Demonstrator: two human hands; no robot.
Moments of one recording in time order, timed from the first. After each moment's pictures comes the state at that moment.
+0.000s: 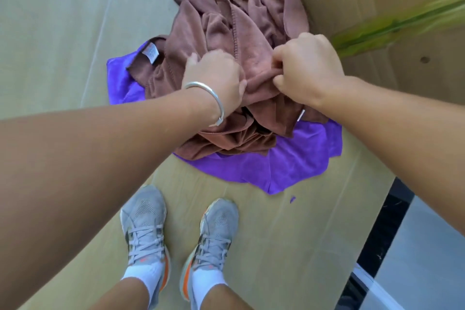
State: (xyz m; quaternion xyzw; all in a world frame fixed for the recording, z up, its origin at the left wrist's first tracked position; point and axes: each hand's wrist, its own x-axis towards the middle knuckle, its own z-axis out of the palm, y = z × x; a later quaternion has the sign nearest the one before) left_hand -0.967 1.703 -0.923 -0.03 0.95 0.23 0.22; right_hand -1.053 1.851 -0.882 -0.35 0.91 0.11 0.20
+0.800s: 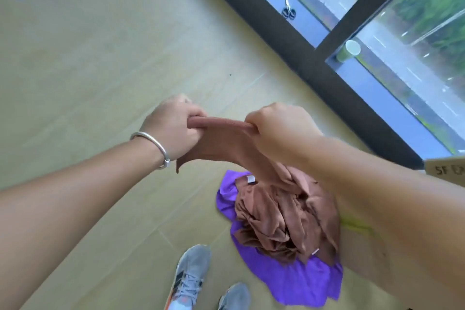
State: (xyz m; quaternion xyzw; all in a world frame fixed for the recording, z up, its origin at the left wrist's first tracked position) left_hand -0.855 1.375 -0.580 -0.35 0.86 0.37 0.00; right_hand -1.015 1.510 -0.540 -0.58 0.79 0.04 0.18
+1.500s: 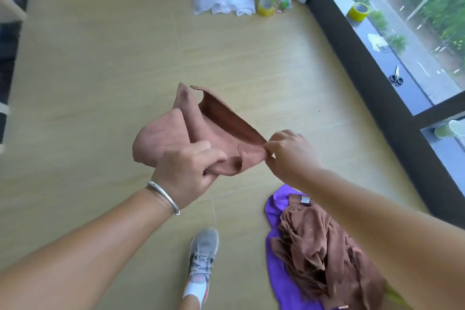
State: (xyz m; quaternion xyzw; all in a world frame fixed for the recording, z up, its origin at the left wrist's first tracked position) left_hand -0.596 1.514 -0.507 -0.39 0.88 0.12 -0.24; right_hand -0.835 1.530 -0.542 -0.75 0.65 -0.01 0.12
